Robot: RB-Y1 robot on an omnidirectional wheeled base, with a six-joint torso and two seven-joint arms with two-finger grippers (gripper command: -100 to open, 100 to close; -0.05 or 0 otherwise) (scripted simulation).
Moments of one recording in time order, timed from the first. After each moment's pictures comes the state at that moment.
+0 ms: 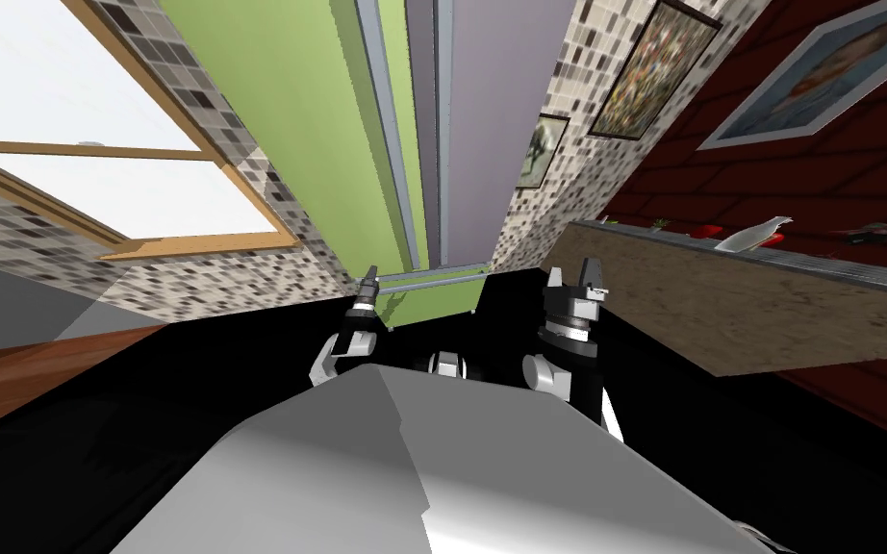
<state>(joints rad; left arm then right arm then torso) 0.36 0.14 0.16 -2.03 0.00 -0.25 -0.21 0.45 0.01 -0.01 -2.34 0.02 -0.45 0.02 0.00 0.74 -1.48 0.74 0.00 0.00</state>
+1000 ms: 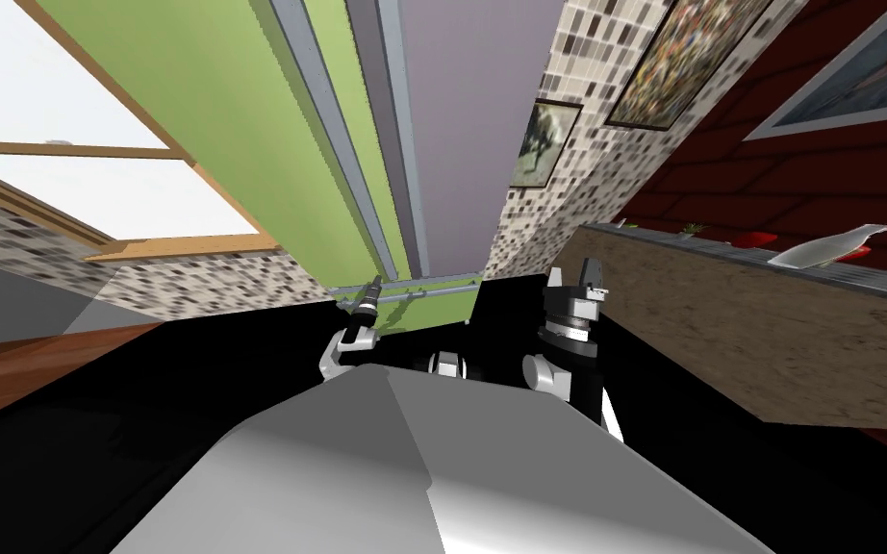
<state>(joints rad) 0.26 0.12 0.23 -1.85 -0.08 -0.07 -0.30 0.45 0.01 -0.01 -2.34 0.02 -0.45 0.02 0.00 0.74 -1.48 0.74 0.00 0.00</state>
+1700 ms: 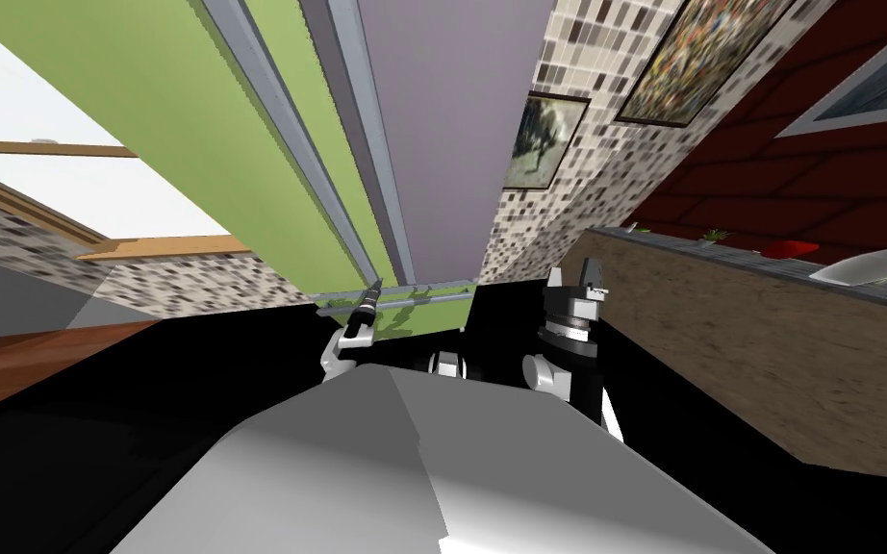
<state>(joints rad) 0.21 0.14 0.27 -1.75 -0.14 0.05 -0.36 0.45 0.01 -0.01 -2.34 0.02 -0.45 0.02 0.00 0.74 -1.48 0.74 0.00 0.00</state>
